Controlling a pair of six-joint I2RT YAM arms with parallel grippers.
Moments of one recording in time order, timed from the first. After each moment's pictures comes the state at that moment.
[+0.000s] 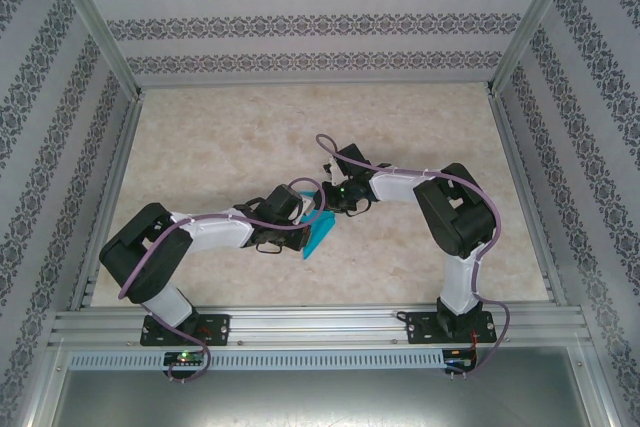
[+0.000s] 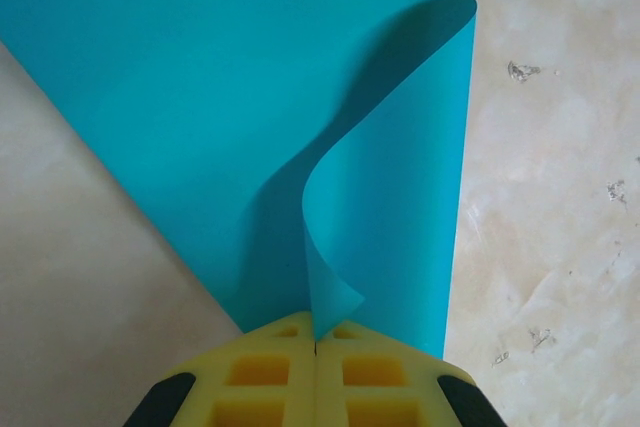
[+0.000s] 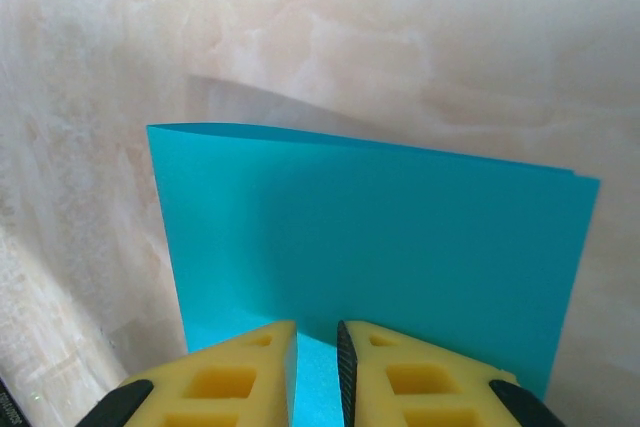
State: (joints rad) left arm -0.72 1.62 0.73 -0.14 0.20 -0.37; right arm 0.56 1.93 1.08 -0.22 -0.50 0.60
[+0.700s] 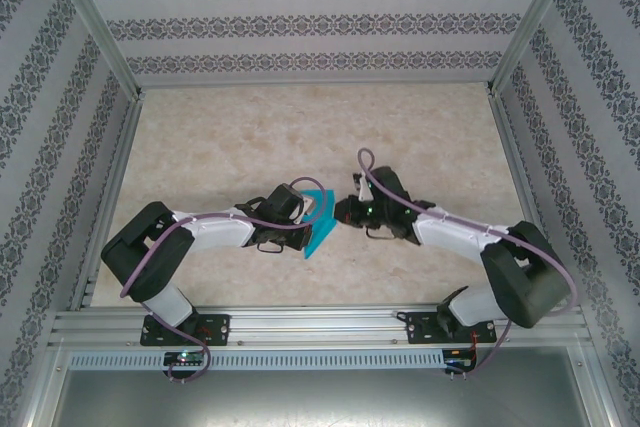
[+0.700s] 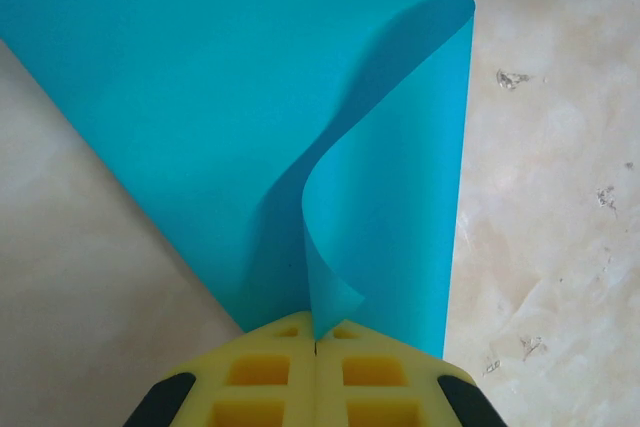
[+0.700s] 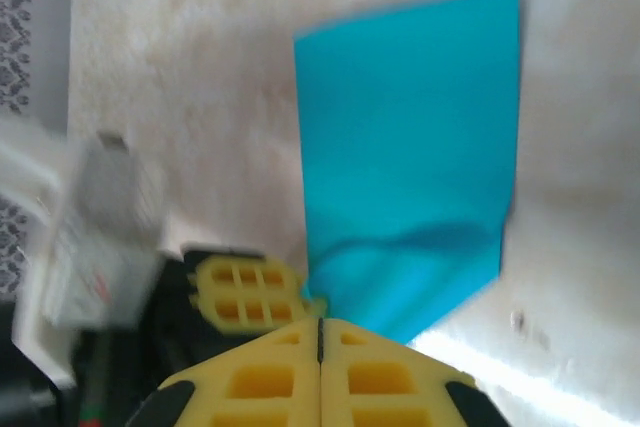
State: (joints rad) left arm -0.72 1.63 0.74 -0.13 0.21 -0.36; right arm 0.61 1.39 0.60 0.04 -0.42 0.84
